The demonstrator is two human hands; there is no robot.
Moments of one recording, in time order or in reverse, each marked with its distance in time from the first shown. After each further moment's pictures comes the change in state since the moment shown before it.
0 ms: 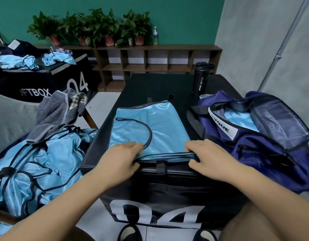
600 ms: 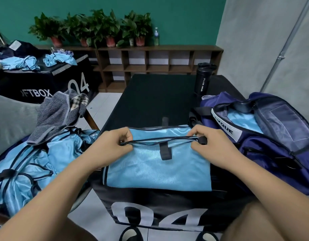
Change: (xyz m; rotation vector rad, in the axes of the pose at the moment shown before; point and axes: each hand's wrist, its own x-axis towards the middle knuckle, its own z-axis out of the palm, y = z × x) left_hand 0.014 -0.037 -0.037 -0.552 0.004 -0.238; right_hand 0.020 0.000 -0.014 0.497 0.293 0.223
